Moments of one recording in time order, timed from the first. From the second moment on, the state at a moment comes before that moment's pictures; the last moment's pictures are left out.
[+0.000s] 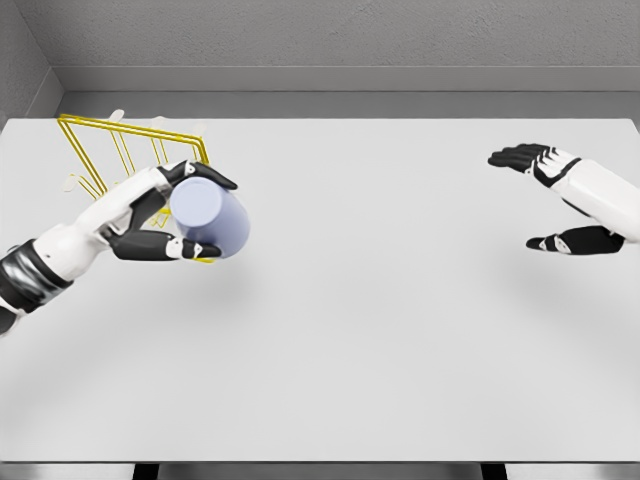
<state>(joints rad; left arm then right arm) -0.41 0.98 -0.78 -1.80 0.62 -0.44 -0.11 -0.10 -0.66 -0.12 -1.69 0.12 -0.61 0.61</state>
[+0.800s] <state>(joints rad) -0.41 1.00 -0.75 -1.77 0.68 -0.43 -0.09 -0.10 -0.66 -0.12 -1.69 0.12 -0.61 0.61</state>
